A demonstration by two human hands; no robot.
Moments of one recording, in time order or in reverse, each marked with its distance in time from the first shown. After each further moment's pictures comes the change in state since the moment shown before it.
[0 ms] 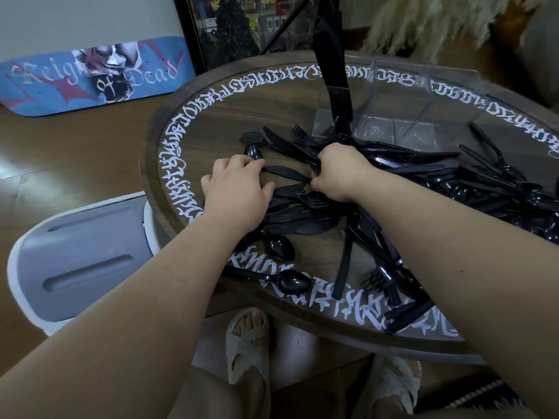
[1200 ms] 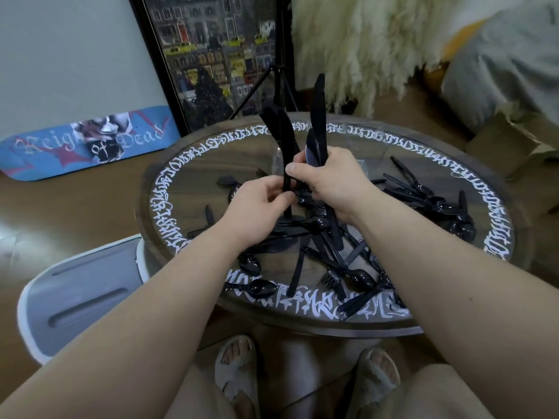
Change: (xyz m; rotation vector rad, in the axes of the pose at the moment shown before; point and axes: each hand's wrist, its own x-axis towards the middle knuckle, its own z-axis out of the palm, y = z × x) left_hand -0.045 0.081 -0.068 -0.801 -0.116 0.285; right_hand -0.099 0.007 -0.080 1.129 0.289 -0.048
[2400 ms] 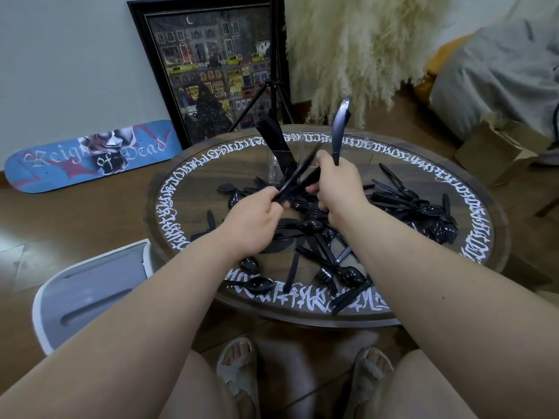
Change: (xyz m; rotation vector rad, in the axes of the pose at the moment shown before) left_hand -0.027 0.029 -0.007 0.243 -0.081 -0.046; right_hand -0.014 -0.007 -0.003 0.059 0.326 0.234
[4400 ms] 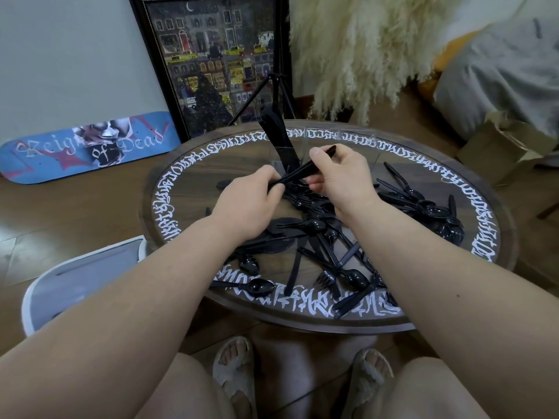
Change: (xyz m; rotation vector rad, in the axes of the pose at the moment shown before) left_hand 0.030 -0.016 -0.007 0.263 0.177 0.096; right_hand 0.014 0.003 0.001 0.121 -0.103 -0.161
